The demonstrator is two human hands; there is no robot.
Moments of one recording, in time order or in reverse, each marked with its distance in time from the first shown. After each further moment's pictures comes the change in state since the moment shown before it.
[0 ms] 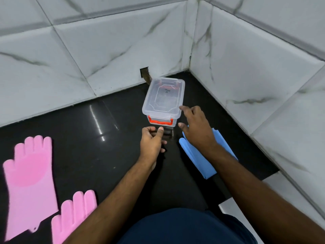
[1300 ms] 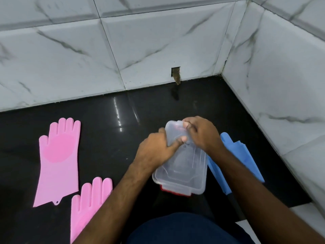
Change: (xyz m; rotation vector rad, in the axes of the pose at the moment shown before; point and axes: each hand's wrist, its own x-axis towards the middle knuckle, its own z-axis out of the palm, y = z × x) left_hand -0.027 0.043 -0.065 1.047 -0.102 0.298; right_hand 0.019 -0.045 0.008 0.257 -0.238 -0.056
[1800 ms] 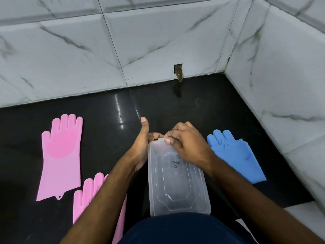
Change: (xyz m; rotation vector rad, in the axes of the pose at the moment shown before) left_hand -0.005 -0.033 -0.010 -1.202 -0.370 -0.306; right_hand -0.031 -0.040 0.022 -0.100 -0.140 -0.248
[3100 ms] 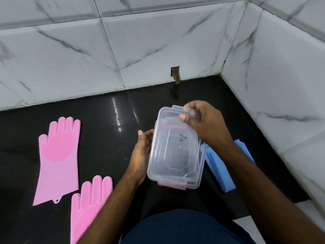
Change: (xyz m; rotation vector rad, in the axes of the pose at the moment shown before) left_hand 0.000 -0.042 0.006 -0.333 0.241 0.236; right_hand 0.008 0.002 -0.063 0.330 0.288 0.213
